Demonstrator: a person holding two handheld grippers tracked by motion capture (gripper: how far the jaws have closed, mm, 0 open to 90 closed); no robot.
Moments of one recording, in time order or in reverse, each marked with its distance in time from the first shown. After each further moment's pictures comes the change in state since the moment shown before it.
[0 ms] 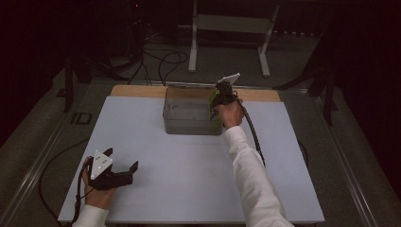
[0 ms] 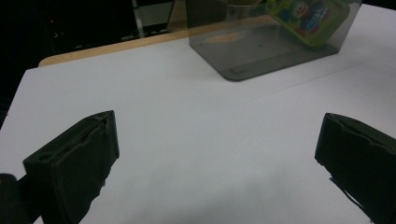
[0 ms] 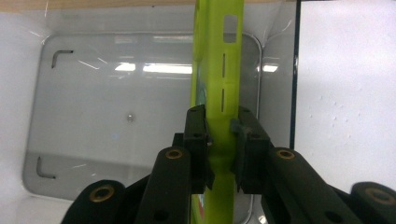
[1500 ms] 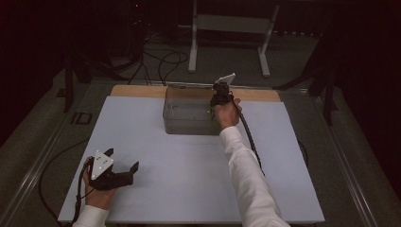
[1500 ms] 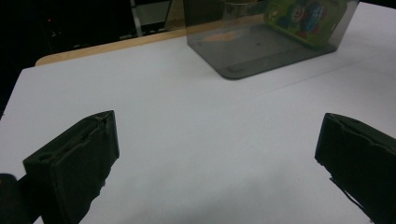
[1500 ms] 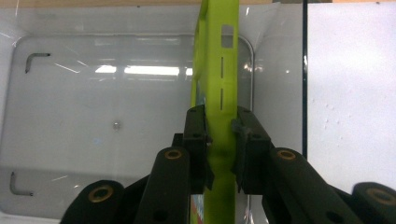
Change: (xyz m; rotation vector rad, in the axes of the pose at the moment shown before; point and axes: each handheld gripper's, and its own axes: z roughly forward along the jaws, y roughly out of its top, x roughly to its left) left arm -0.001 -0.001 0.001 0.002 -0.006 0.003; right arm 0.010 0.001 0.009 -0.007 -0.086 -0.001
